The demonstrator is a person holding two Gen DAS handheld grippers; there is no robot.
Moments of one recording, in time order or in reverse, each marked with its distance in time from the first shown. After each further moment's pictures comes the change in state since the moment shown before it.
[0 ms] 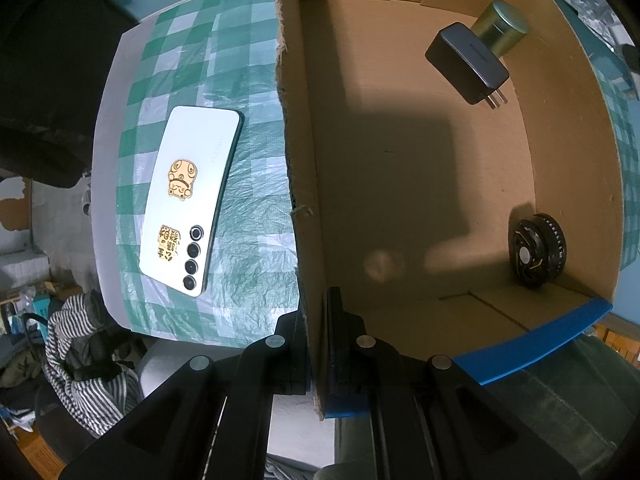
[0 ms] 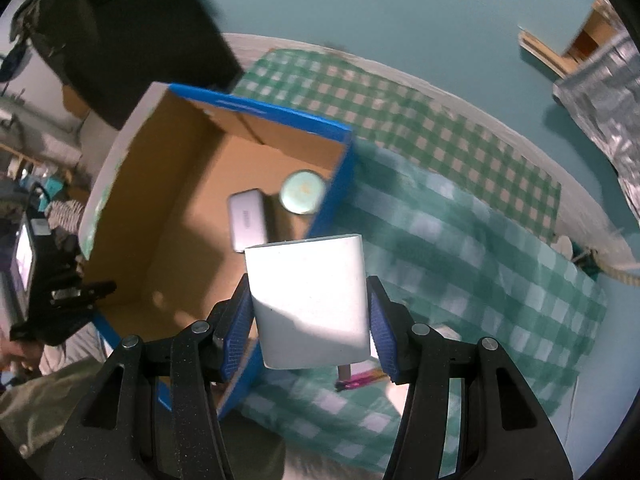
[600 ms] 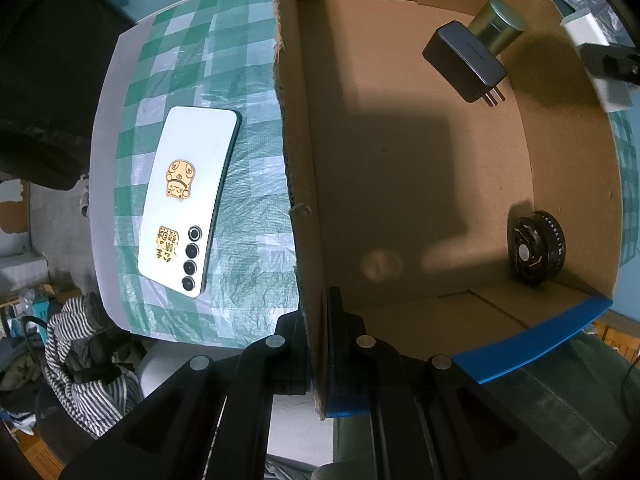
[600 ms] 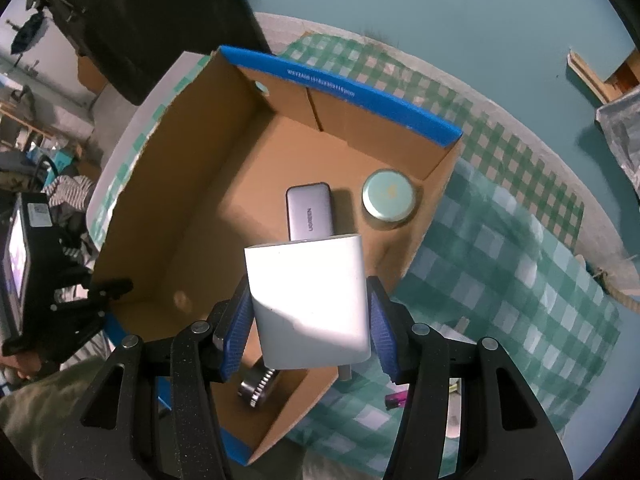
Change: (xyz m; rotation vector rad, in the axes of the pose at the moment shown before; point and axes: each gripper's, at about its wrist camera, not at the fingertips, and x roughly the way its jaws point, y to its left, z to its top) left arm 0.000 -0.001 0.000 0.009 0.000 -0.004; right arm 0.039 0.054 0.006 -0.071 0.049 0.027
